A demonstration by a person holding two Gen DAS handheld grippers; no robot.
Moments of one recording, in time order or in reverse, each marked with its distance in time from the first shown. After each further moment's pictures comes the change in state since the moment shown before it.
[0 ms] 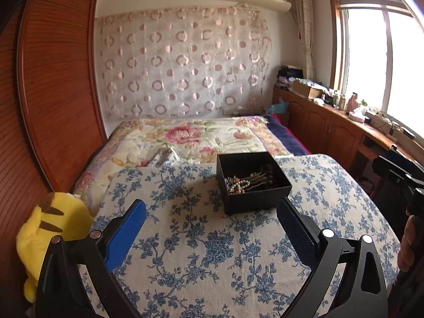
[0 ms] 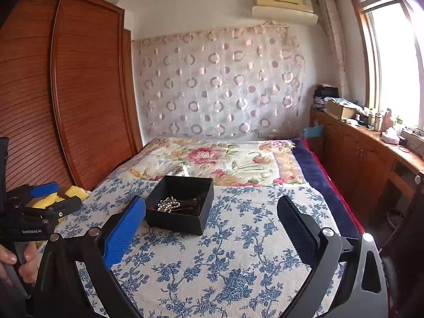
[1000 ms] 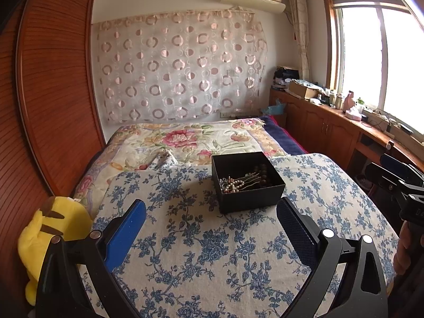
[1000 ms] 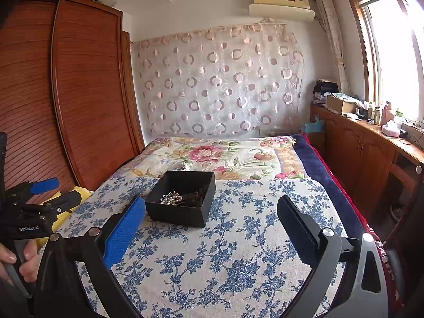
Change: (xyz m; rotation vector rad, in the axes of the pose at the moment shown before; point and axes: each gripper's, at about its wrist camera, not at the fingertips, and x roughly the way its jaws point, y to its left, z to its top) left arm -0.005 -0.009 -0.003 0.023 -0.010 -0.005; right arm -0.001 -0.002 -0.015 0.018 0.013 0.016
